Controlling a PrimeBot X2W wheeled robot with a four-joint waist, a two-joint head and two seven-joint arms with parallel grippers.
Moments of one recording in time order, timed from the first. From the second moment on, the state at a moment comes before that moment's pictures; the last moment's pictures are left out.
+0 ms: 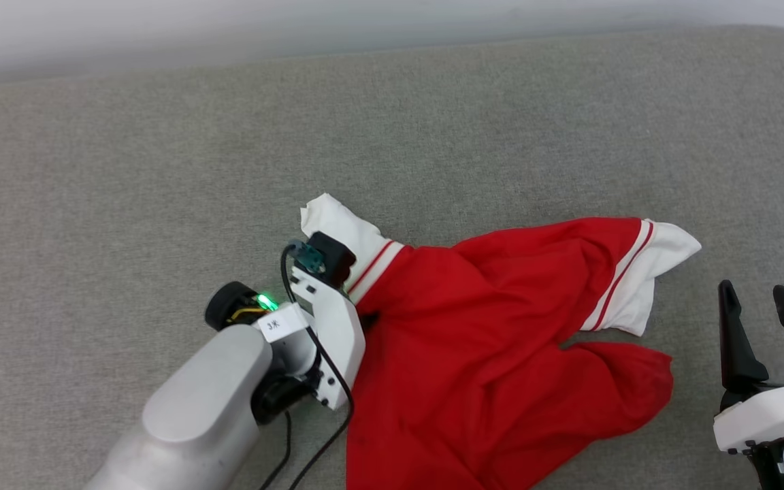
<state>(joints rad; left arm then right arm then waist) -0.63 0.30 -0.74 0.47 -0.68 -0.13 0.47 -0.02 -0.05 -0.22 -0.10 0.25 0.13 0.07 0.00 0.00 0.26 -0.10</state>
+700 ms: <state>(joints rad) -0.22 0.47 -0.70 0.19 -0.70 0.06 0.31 0.03 -0.05 -0.26 -0.09 0.25 0.13 0.10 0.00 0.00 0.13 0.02</state>
